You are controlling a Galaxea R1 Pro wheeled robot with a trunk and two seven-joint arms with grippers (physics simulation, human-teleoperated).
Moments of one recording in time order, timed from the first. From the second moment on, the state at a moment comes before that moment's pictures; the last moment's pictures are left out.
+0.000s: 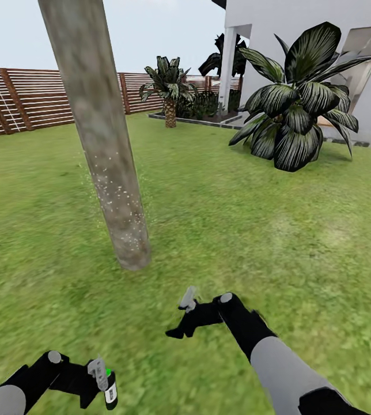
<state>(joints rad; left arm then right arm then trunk) -0.61 0.26 -0.18 -0.29 -0.47 -0.11 -0.98 -0.76 0.17 0.19 -0.57 0.44 0.17 0.93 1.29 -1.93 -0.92</state>
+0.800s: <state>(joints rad) -0.61 0.18 -0.21 -0.44 -0.52 -0.11 -1.07 -0.76 0.17 0.44 -0.64 0.44 0.18 1.05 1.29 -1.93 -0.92</state>
